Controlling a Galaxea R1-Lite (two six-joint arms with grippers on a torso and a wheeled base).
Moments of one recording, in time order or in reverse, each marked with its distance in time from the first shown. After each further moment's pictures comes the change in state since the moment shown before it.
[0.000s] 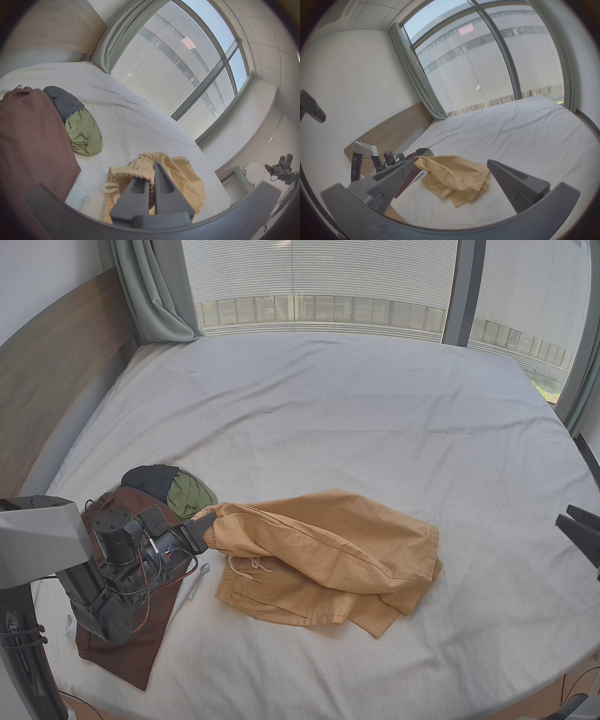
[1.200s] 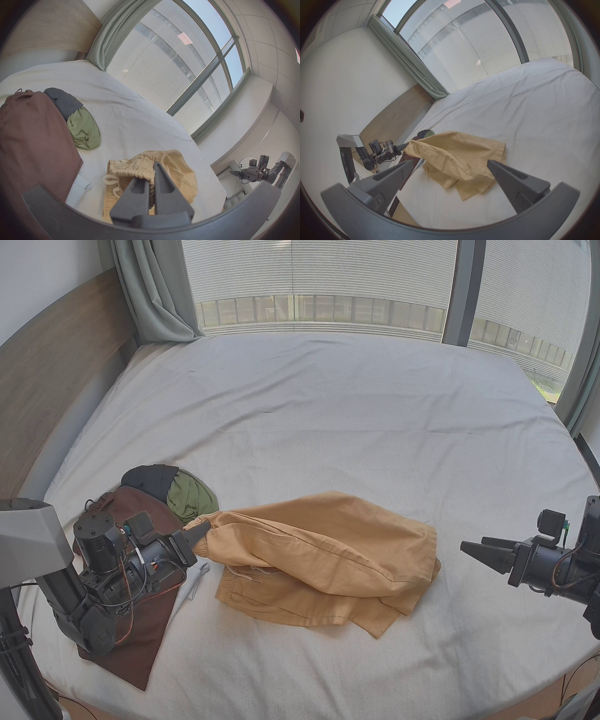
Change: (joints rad) left arm 0.010 -0.099 0.127 0.000 -0.071 0.031; right arm 0.127 0.610 0.146 -0.547 0.019 0.083
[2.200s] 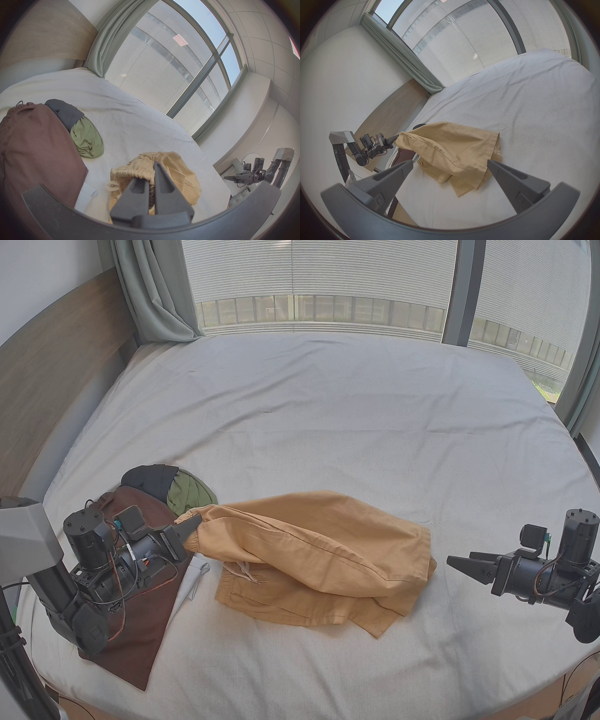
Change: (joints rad) left arm 0.029 -0.039 0.011 0.000 -0.006 0.044; right arm -0.009 0.166 0.050 -0.150 0.006 0.001
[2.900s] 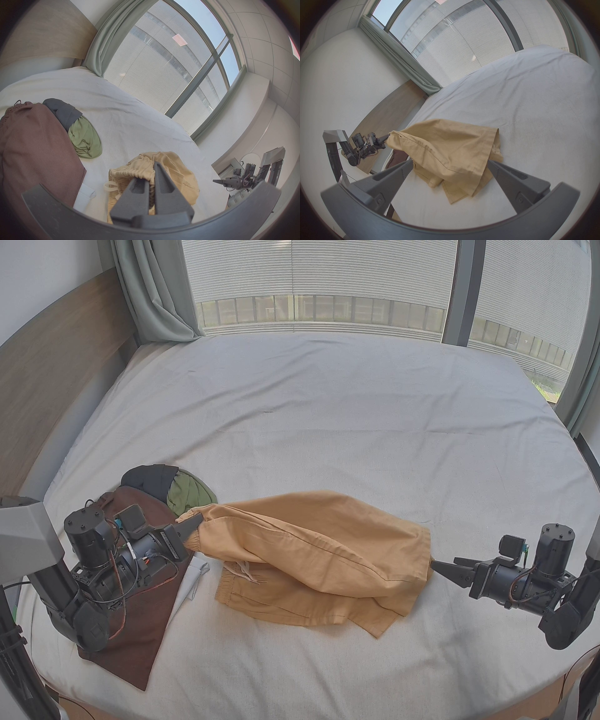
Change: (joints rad) left arm 0.002 0.006 -0.012 0.001 -0.021 -0.005; right arm 0.003 0.301 0.039 -0.363 -0.012 0.037
